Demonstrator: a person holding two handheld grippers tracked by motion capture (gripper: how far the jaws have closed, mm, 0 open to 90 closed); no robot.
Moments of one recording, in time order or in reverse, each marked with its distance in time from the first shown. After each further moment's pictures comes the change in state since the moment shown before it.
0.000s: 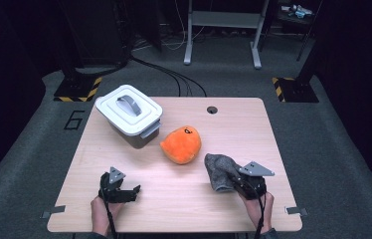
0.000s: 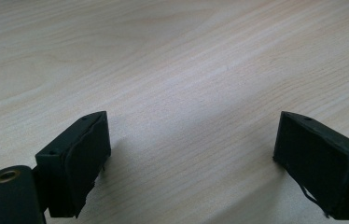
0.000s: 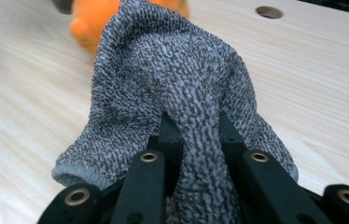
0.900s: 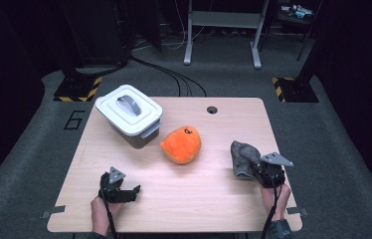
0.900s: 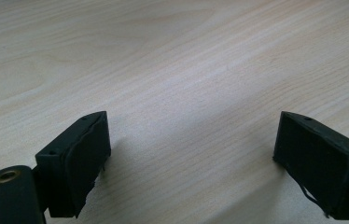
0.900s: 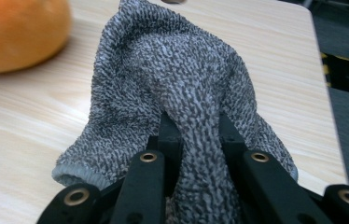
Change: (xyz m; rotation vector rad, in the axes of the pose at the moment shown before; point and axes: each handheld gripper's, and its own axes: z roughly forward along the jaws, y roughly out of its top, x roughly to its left) left arm 0.000 0.000 0.000 0.001 -0.001 -0.001; right arm -0.063 -0.006 0.001 0.029 -0.227 0.099
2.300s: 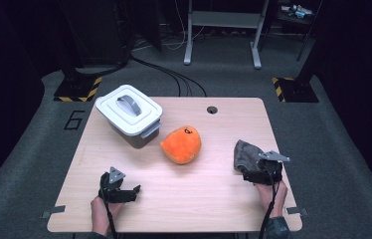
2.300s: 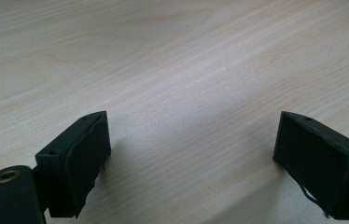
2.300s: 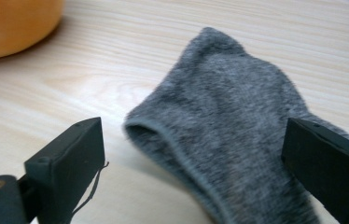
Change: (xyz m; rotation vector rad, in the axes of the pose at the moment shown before) left arm 0.000 0.000 0.000 0.001 -0.001 0.001; right arm -0.006 -0.007 0.023 0.075 0.057 0.055
